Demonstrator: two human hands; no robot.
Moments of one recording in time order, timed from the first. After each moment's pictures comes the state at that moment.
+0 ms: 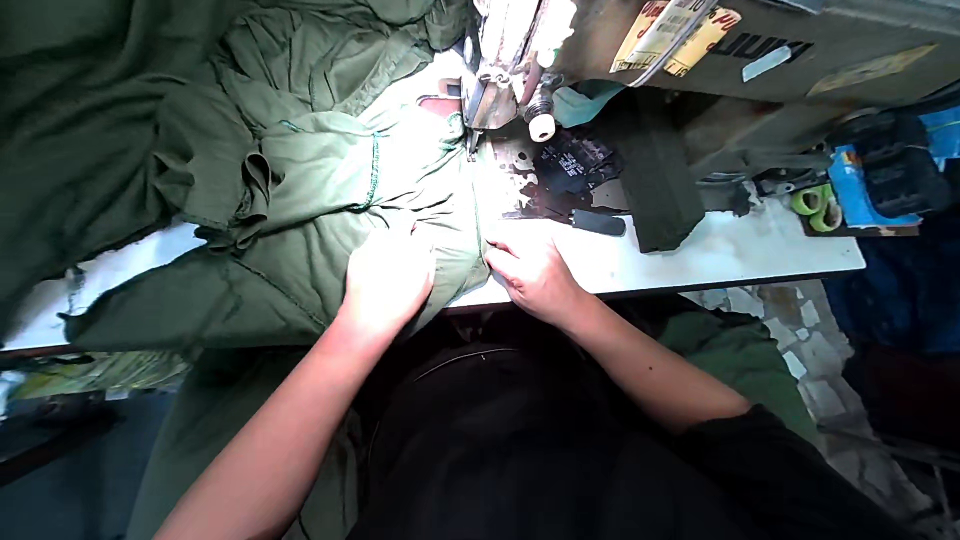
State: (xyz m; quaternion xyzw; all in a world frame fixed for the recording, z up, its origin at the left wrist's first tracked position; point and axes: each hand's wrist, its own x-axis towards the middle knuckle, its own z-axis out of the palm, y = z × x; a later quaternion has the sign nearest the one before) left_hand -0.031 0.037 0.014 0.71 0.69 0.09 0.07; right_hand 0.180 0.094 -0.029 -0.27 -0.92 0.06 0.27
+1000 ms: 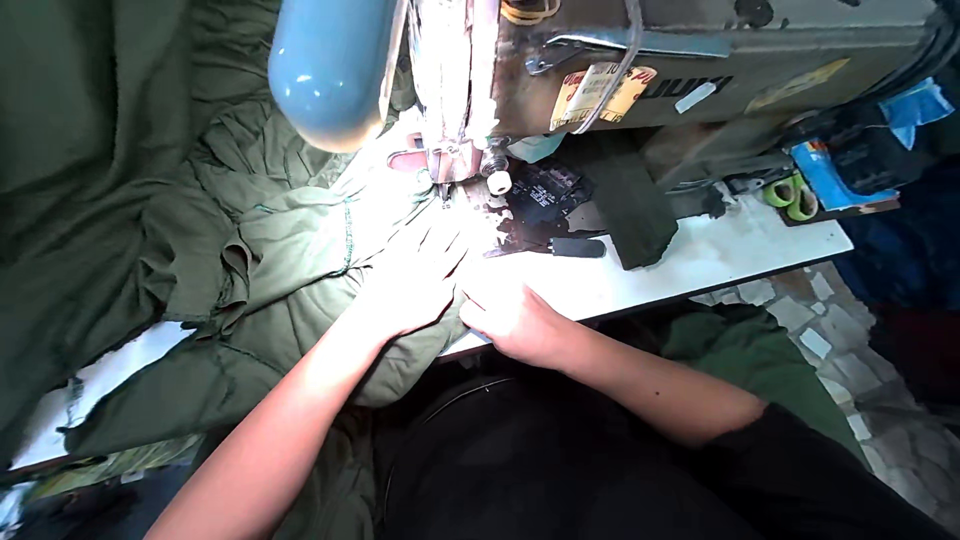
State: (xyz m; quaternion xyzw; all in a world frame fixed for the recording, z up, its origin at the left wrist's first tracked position) left_hand -0.044 0.105 -0.009 0.89 0.44 0.10 0.01; right_hand 0.168 0.088 -0.001 -0.22 -0.96 0.05 0.18
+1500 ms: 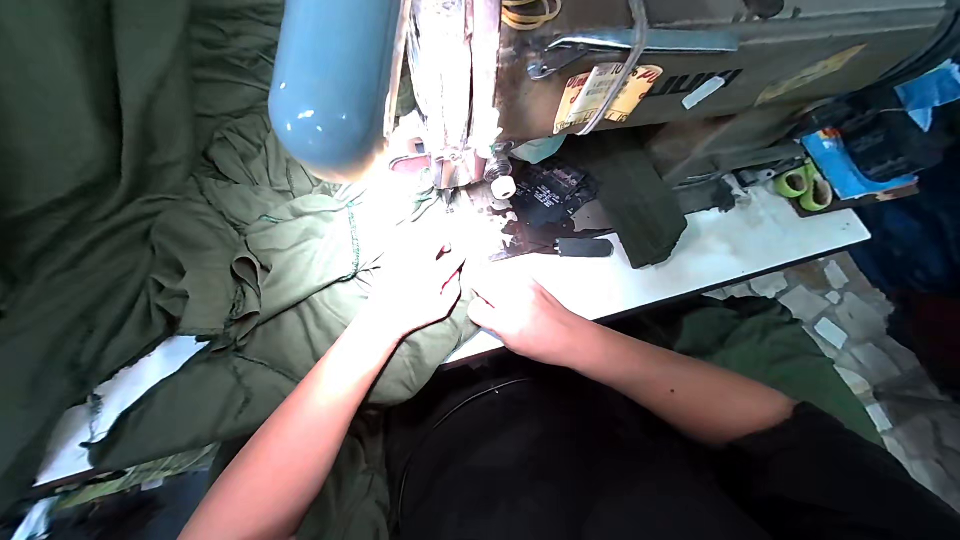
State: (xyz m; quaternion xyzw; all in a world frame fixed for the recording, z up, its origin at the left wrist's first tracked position) left_hand -0.047 0.110 -0.021 0.87 0.42 0.26 0.00; right_hand 0.169 0.094 -0.001 -0.23 -0.95 0.04 0.18
